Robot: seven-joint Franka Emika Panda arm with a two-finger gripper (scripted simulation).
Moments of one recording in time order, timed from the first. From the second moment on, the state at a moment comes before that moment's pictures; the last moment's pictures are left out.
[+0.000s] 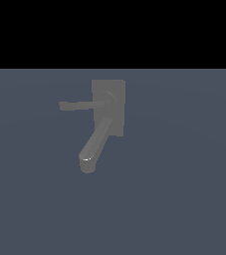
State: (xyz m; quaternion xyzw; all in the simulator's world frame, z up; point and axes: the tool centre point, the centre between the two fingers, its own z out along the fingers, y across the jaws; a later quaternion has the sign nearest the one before) arm -0.246 -0.005 0.470 1.00 -0.01 -0.01 0.05
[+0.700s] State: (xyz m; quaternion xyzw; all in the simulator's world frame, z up) arm -0.221 -0.048 0.439 0.98 0.05 -0.08 0.20
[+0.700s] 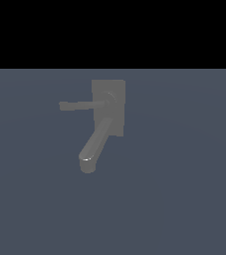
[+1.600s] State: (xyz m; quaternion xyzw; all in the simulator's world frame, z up) arm -0.167 -0.098 0.408 0.88 0.18 -0.19 0.40
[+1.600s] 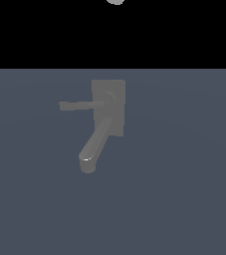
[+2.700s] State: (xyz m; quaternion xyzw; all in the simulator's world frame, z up) arm -0.075 -0.104 0.368 0.68 0.37 -0.26 0.58
